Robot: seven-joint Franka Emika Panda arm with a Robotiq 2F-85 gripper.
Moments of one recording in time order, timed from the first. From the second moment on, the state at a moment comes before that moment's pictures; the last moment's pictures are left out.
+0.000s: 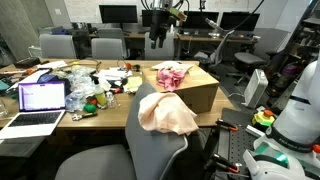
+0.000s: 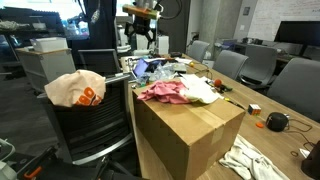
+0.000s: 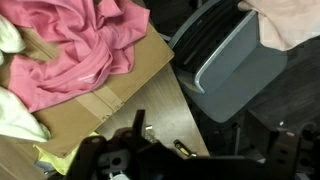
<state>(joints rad) -0.14 0.20 -0.09 -1.68 0.21 1.87 -0.37</state>
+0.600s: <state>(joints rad) -0.24 0.32 -0.11 -1.68 0.30 1.87 -0.29</state>
